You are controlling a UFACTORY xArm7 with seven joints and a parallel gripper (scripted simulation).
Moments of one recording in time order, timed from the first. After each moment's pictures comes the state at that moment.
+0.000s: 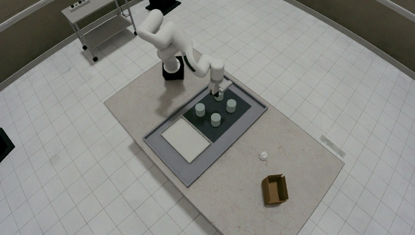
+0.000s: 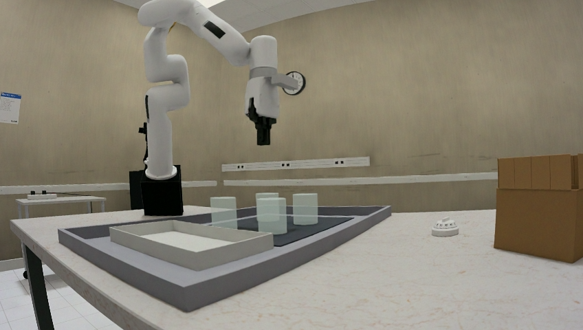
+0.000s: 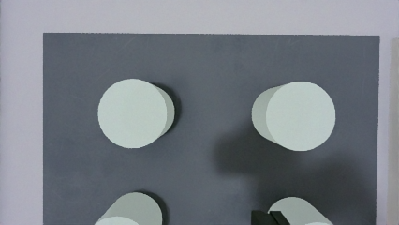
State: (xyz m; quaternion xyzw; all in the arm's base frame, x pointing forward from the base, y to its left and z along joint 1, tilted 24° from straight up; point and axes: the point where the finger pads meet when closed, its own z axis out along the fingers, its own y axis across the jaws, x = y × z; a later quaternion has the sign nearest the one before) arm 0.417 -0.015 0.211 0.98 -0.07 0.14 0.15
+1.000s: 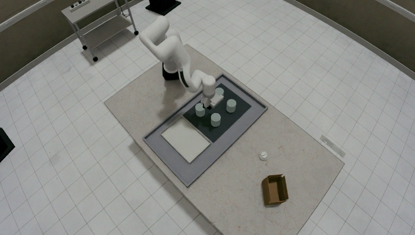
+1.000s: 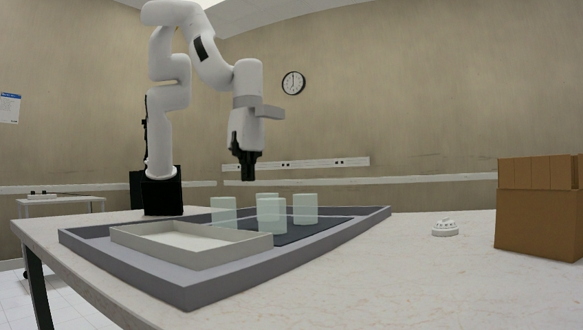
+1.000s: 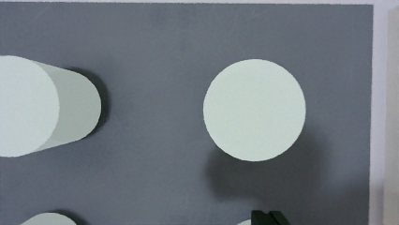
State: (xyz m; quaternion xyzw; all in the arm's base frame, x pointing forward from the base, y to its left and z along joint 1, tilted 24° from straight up) arm 0.424 -0.099 0.144 0.98 -0.07 0.14 0.15
